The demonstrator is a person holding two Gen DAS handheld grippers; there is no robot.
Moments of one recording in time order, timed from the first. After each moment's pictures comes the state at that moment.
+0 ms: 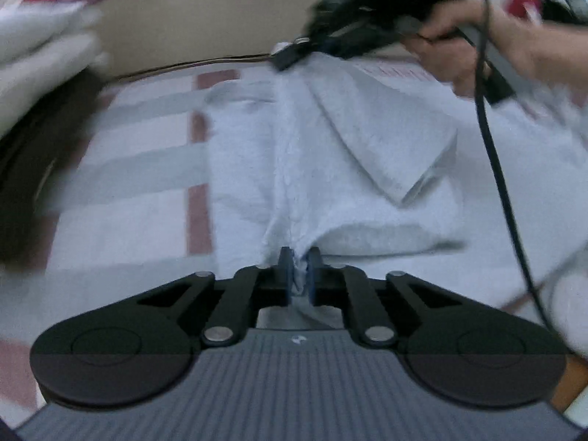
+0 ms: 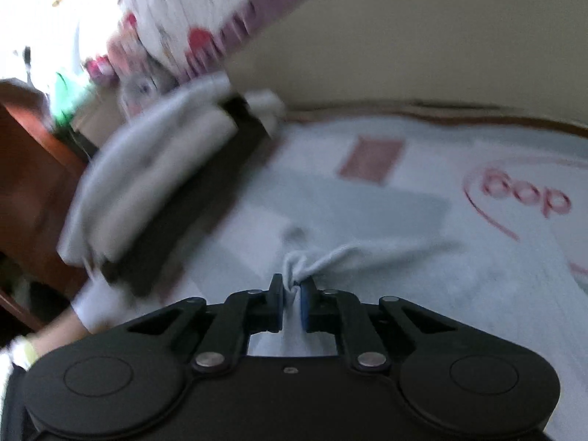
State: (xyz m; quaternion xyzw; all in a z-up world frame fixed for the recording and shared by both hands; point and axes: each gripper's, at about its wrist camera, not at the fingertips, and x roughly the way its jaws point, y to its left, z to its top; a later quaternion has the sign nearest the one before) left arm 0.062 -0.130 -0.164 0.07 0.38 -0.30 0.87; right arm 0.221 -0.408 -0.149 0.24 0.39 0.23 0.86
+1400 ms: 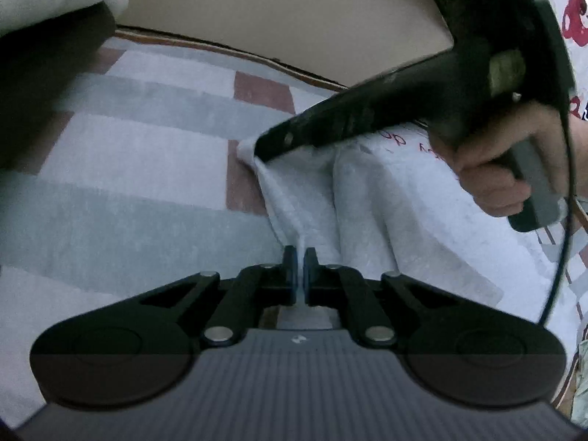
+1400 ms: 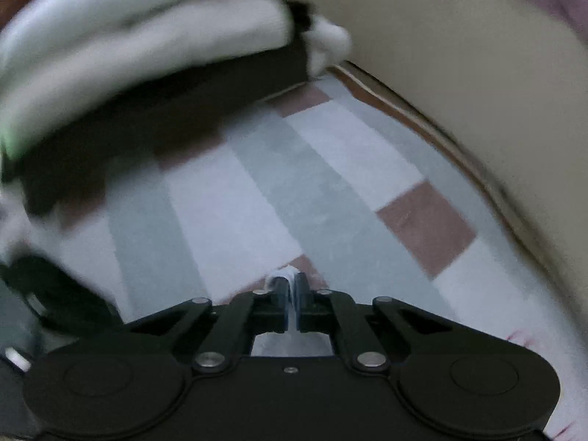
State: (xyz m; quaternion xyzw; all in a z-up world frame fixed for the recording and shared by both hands) left arm 0.186 -0.138 -0.178 -0.08 0.43 -0.34 0.83; right arm 0.313 -0.309 -0.152 0.01 0.49 0.22 0.84
